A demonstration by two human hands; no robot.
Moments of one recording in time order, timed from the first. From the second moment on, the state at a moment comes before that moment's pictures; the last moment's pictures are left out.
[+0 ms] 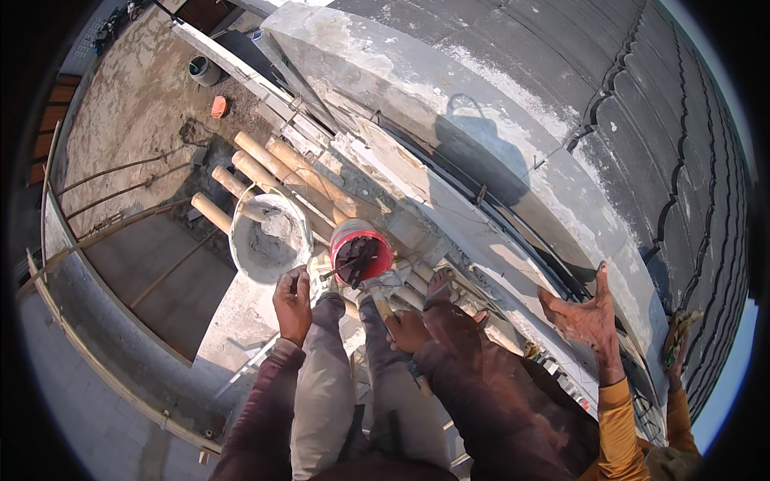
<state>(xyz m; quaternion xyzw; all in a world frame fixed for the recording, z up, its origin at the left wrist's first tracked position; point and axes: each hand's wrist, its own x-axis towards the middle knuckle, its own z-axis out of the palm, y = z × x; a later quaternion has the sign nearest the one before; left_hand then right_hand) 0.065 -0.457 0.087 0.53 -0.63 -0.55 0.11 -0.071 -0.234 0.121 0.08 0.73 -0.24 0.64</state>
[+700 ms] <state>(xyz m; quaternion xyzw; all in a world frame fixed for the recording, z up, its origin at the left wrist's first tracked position) 0.048 -0.390 0.150 0.50 -0.54 -0.68 0.02 -0.185 -0.303 0.180 -0.33 0.72 -0.29 0.54</state>
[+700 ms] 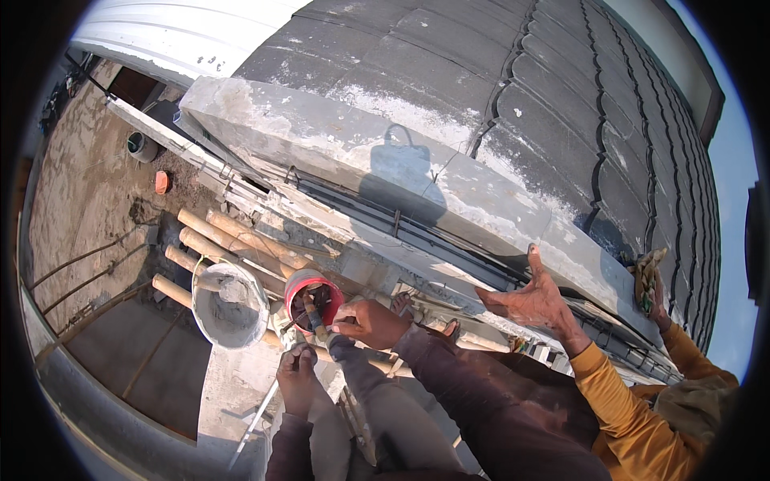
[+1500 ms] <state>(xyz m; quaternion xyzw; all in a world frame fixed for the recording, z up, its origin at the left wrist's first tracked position) -0.169 -0.335 0.212 0.42 -0.59 -0.67 0.16 -0.455 -0.318 0.273 -0.51 0.85 0.04 0.14</state>
